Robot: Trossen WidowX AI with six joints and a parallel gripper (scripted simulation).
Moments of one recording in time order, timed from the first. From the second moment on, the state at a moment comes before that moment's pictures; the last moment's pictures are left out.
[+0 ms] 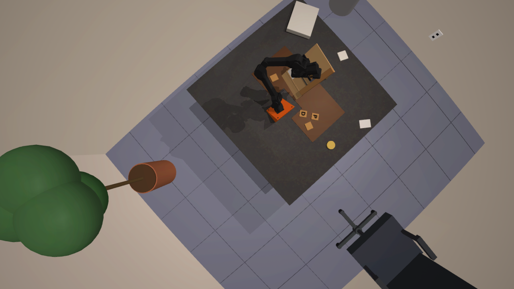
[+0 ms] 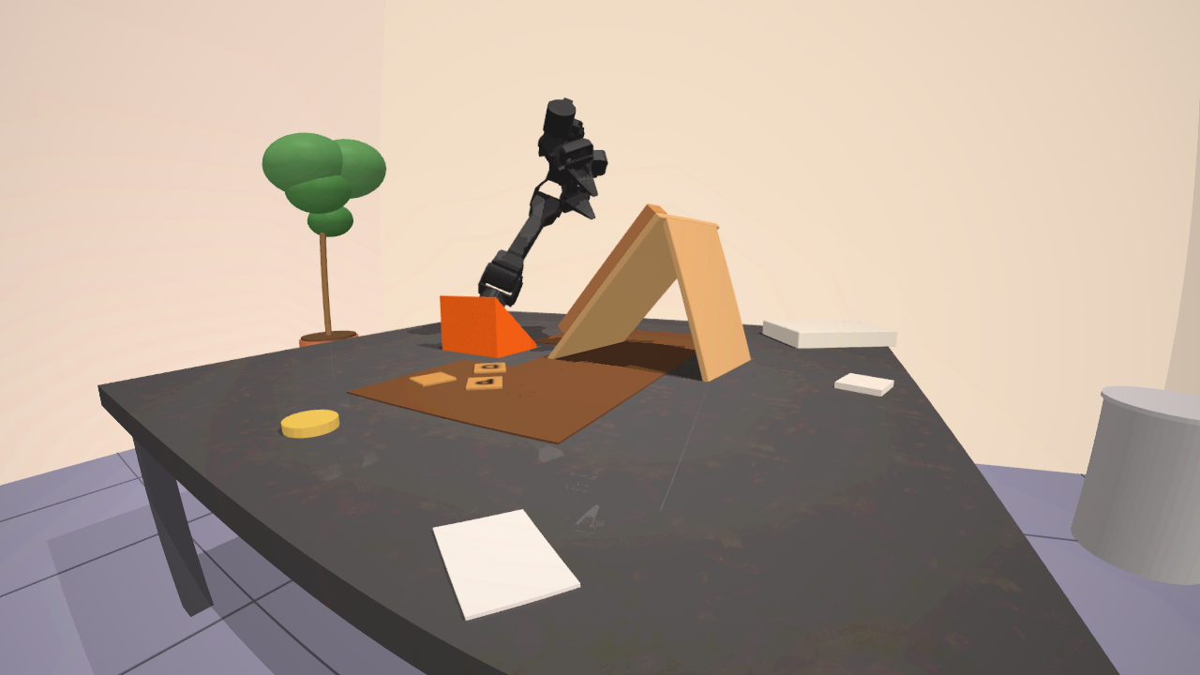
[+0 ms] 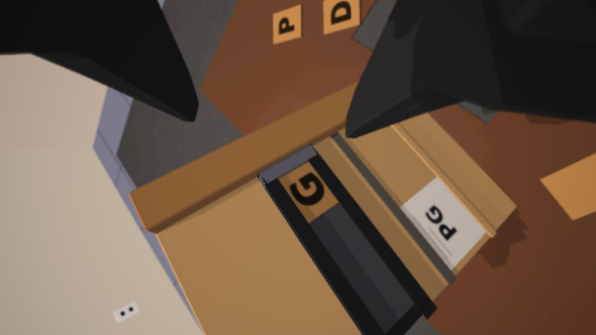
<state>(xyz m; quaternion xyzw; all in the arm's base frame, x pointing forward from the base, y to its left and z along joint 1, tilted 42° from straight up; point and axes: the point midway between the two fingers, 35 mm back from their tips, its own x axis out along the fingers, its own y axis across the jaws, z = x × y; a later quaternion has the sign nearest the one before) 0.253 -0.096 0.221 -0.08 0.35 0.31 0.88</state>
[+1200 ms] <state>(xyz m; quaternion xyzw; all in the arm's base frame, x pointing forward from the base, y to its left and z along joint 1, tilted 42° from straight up) 0.252 -0.154 -0.132 0.44 0.73 -0.01 0.53</state>
